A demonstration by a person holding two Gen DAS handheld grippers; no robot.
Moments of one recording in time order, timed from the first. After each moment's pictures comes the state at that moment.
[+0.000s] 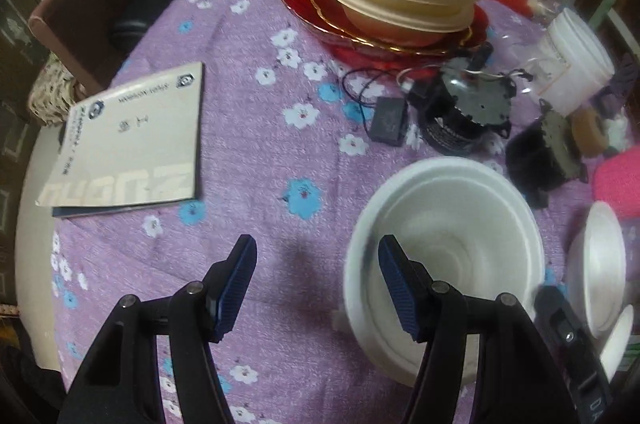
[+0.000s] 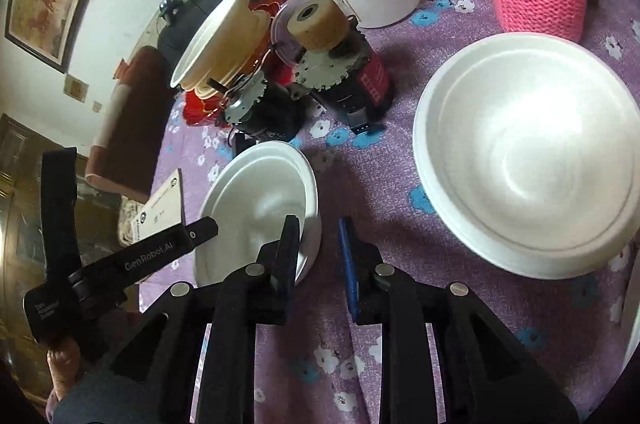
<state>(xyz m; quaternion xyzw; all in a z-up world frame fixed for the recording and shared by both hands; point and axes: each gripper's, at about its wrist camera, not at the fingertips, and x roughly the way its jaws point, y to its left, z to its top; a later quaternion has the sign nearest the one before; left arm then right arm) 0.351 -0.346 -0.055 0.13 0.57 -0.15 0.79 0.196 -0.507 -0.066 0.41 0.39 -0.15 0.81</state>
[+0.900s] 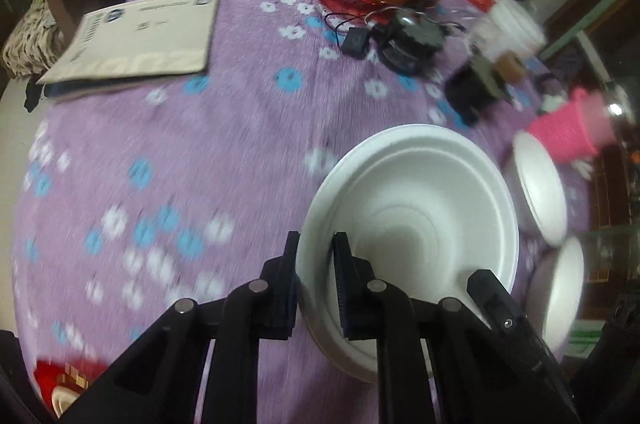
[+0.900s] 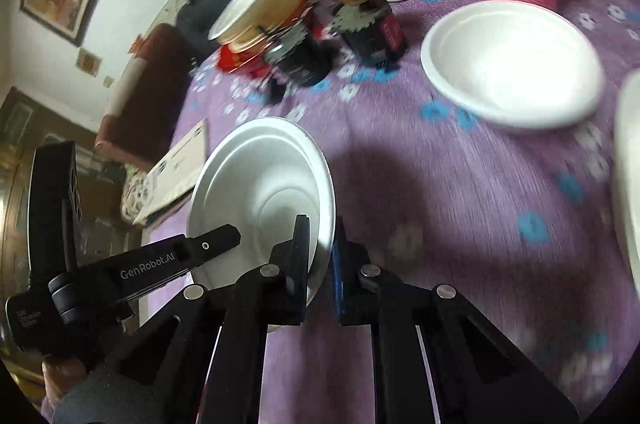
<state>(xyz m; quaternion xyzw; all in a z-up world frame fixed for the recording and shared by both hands) 0.238 -0.282 -0.029 0.04 0.60 -0.20 0.77 0.134 -0.443 -0.043 0.40 0.40 -0.11 0.82</state>
